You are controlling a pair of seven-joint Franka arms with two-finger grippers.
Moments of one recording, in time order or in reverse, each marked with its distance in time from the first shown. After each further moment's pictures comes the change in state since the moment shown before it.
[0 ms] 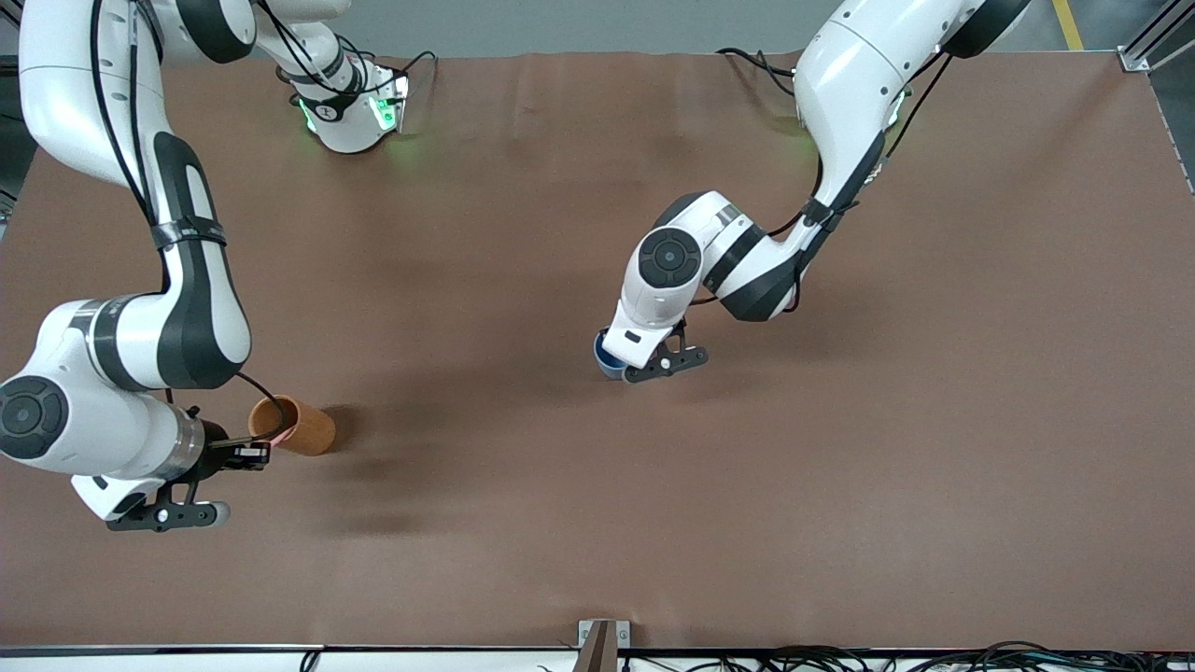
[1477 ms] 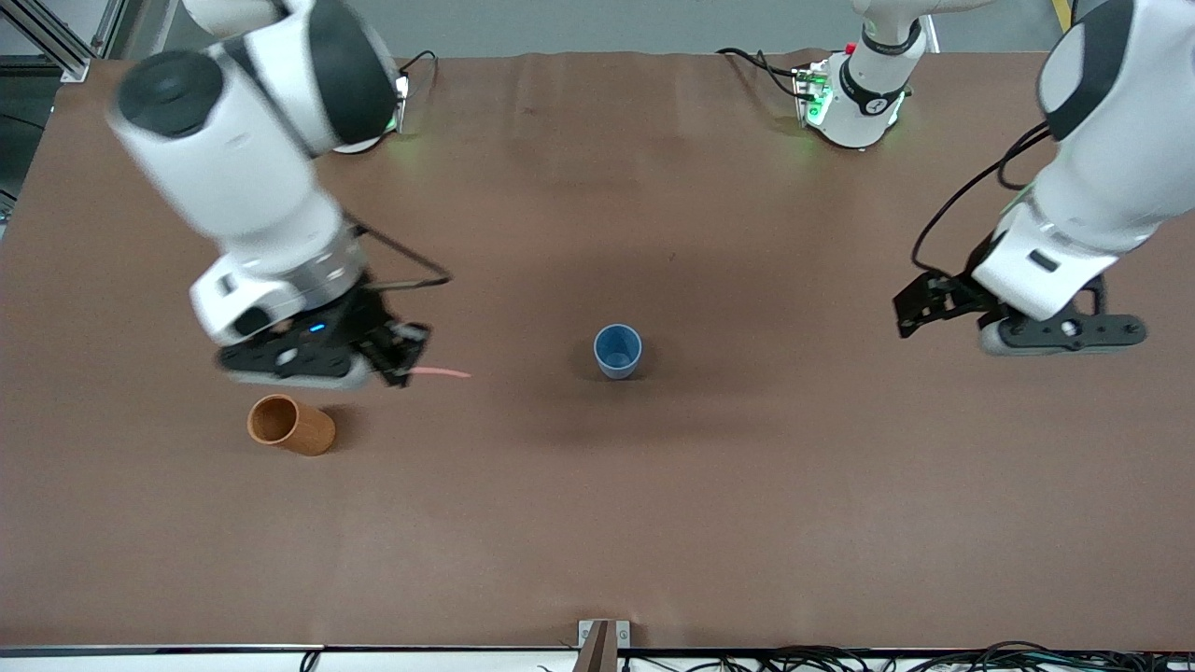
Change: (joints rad) left arm 0.535 -0.542 -0.004 0.038 -0.109 -0.464 0.833; right arm 0.451 -0.290 0.014 0.017 -0.001 0.017 0.651
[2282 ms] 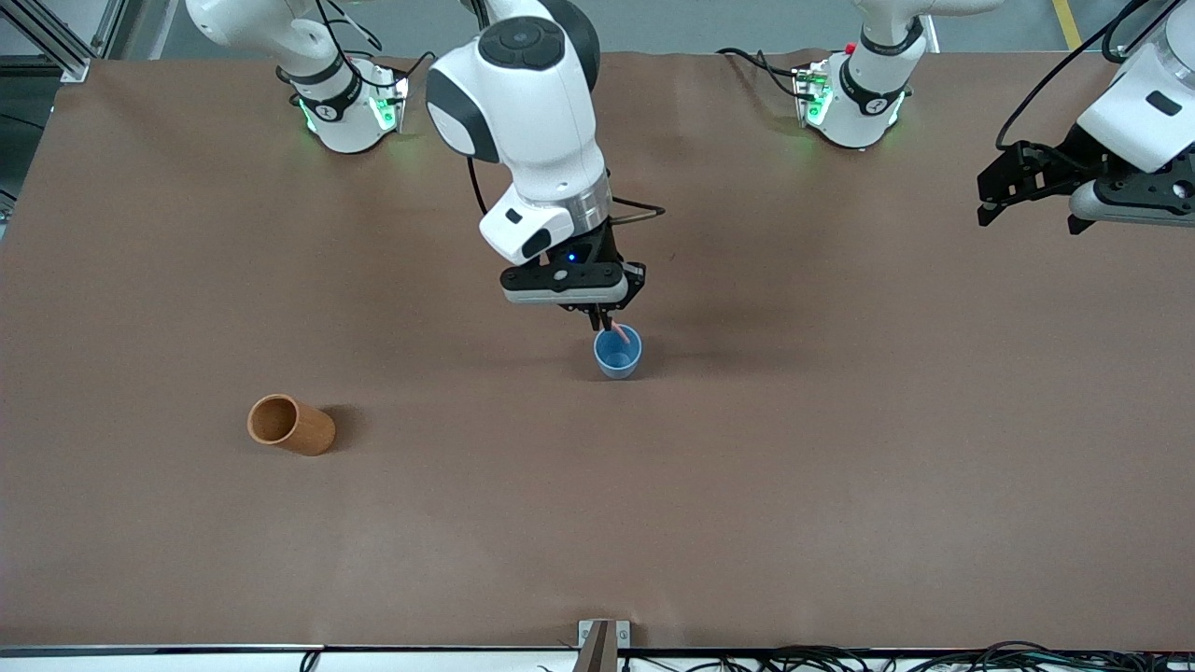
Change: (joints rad) left arm -0.186 -0.224 0.279 -0.093 -0.047 -0.163 0.217; right arm 0.256 0.089 -0.003 -0.082 -0.091 0.192 0.231
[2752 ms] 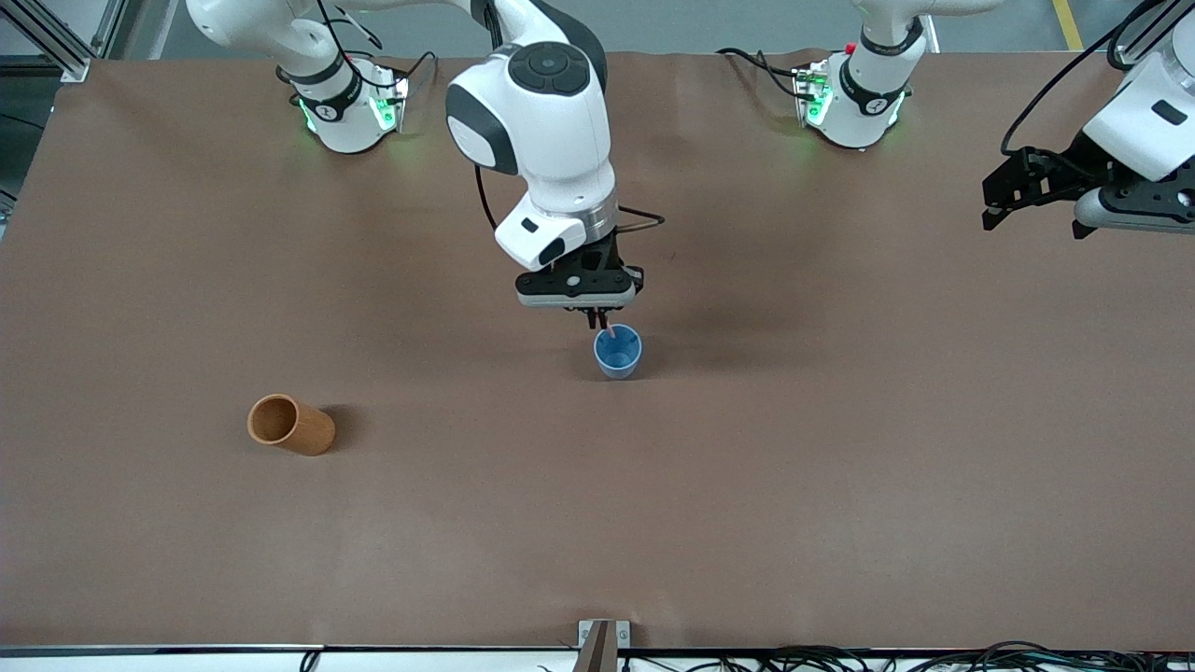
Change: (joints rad) left arm 0.010 0.011 0.002 0.000 -0.002 0.001 0.012; right arm 0.016 0.004 -0.001 -0.063 -0.044 0.000 0.001
